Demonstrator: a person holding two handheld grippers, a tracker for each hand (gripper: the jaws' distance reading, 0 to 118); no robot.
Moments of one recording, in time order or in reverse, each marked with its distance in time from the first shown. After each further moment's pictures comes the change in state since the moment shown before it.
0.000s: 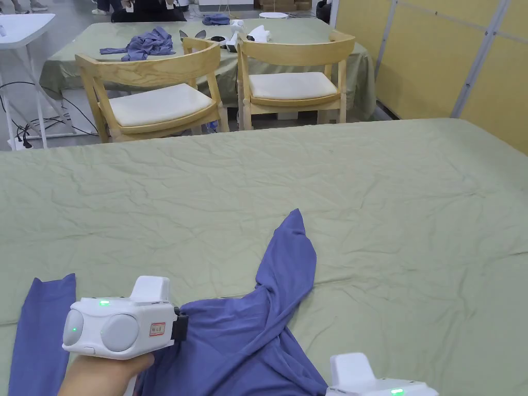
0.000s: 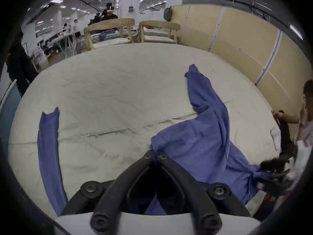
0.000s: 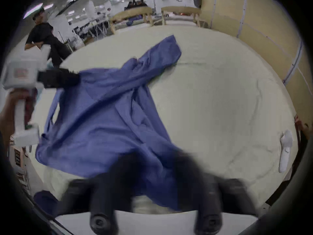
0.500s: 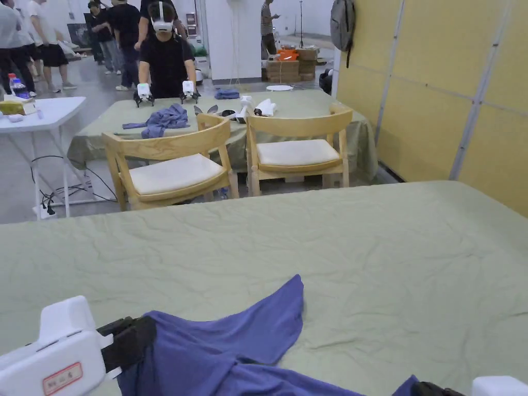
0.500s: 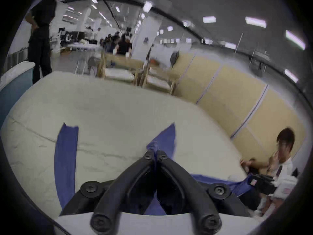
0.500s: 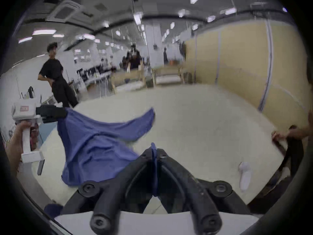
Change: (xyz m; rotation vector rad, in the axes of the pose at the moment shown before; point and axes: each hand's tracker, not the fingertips) left arm -0.006 0.011 0.219 0.499 -0.152 0.271; right arm 0.053 -0.027 0.220 0.652 -0.061 -0.065
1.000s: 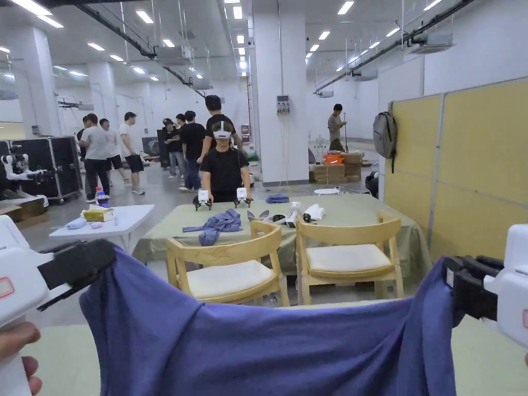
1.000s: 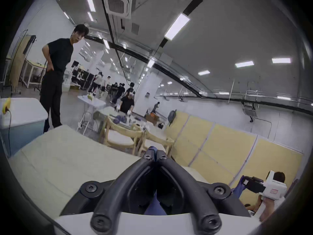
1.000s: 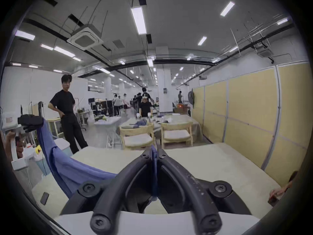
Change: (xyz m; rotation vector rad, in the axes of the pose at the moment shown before) left arm 0.042 0.200 0.126 0.440 0.020 -0.006; right arm -0.015 0.249 -0.001 0.337 0.091 0.047
